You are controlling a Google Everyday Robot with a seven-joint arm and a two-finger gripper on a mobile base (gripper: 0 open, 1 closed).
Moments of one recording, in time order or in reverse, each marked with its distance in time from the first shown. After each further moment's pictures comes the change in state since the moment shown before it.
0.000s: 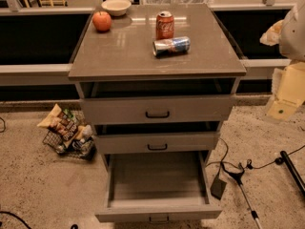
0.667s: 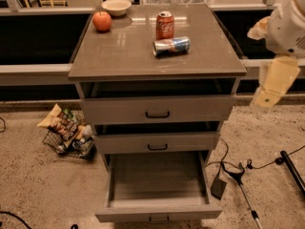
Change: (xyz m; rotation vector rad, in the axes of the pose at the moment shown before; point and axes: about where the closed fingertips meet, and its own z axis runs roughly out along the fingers) arm -0.009 -0.029 0.019 0.017 -0.047 -0.050
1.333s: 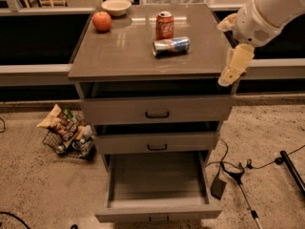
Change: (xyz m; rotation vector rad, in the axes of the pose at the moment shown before) arm -0.035 -0.095 0.078 -0.001 -0.214 -0.062
